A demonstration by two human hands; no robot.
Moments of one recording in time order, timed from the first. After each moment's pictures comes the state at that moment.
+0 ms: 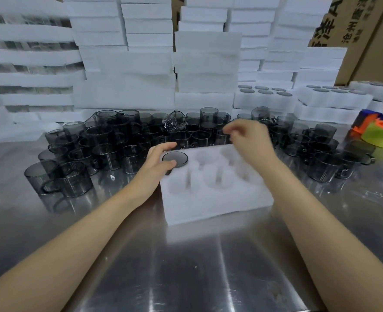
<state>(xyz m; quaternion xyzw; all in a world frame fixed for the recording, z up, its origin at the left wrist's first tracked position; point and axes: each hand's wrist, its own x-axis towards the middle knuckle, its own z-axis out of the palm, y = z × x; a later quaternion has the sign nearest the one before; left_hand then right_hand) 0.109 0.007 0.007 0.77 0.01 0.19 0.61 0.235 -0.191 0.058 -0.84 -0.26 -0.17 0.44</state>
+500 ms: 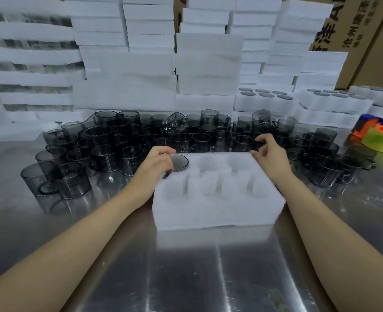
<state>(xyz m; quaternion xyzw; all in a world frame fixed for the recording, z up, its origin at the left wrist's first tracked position) 0.113 0.008 0.008 0.74 0.02 0.20 0.64 0.288 -0.240 0.004 -0.89 -0.18 -0.15 0.39</state>
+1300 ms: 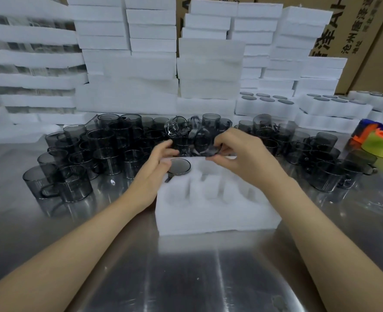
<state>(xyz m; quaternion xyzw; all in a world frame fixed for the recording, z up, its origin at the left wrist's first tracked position) 0.109 0.015 0.002 0.79 -0.03 0.23 0.56 0.196 -0.196 0.066 -0.78 -0.51 -0.25 0.27</state>
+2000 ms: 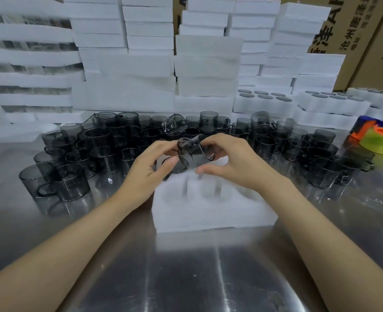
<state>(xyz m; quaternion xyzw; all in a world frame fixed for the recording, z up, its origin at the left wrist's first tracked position) 0.106 0.020 0.009 0.83 -0.13 0.32 0.44 0.195 -0.188 0.060 -0.81 -0.48 -0.09 0.33</state>
